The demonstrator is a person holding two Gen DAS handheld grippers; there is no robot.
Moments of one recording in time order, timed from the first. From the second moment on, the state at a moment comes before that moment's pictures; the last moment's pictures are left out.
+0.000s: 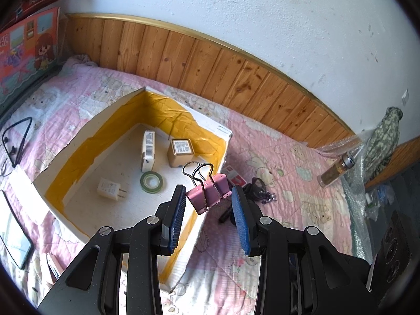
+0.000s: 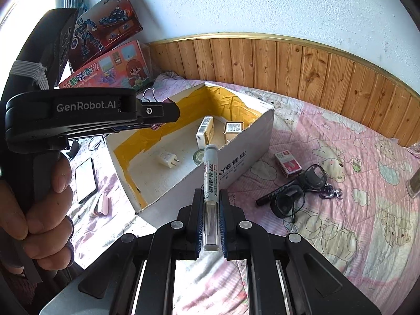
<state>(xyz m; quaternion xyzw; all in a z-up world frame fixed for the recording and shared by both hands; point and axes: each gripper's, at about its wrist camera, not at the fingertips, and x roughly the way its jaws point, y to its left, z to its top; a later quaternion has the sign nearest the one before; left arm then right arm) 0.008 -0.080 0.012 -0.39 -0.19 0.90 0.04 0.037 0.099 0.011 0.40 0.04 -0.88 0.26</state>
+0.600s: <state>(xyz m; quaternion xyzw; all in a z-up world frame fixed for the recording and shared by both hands) -0.009 -0.132 0.006 -0.40 -0.20 0.89 0.02 -0.009 0.053 0.026 0.39 0.06 -0.87 0.28</state>
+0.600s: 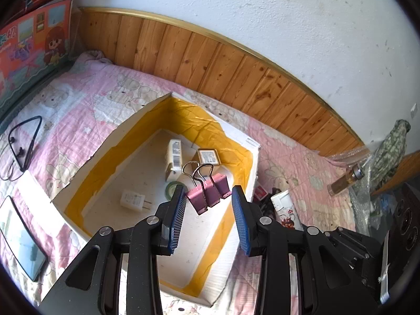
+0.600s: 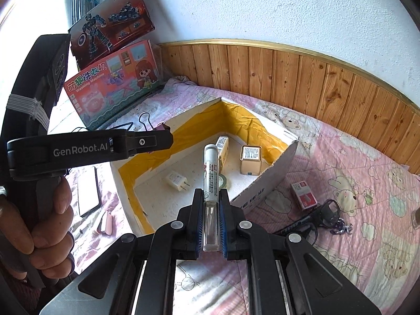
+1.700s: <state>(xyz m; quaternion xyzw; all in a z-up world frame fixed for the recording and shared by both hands) -0.052 -0.136 -0.065 -0.51 -0.13 0.85 0.01 -0.144 -0.041 0.005 0.46 0.10 -0.83 0.30</state>
